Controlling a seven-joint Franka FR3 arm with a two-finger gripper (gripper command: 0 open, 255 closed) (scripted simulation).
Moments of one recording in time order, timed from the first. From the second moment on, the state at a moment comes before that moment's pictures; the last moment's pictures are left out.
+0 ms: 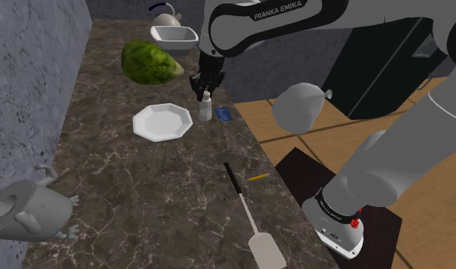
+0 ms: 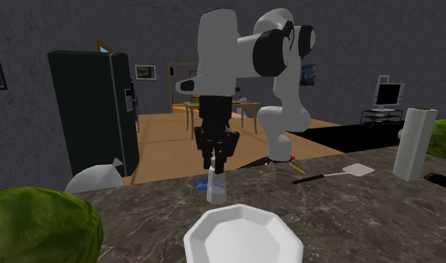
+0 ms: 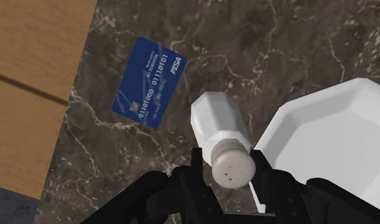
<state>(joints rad) 0.03 -0.09 0.19 -2.13 0.07 2.17 0.22</state>
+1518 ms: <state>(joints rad) 0.03 -0.13 0.19 -1.96 0.07 1.96 0.22</state>
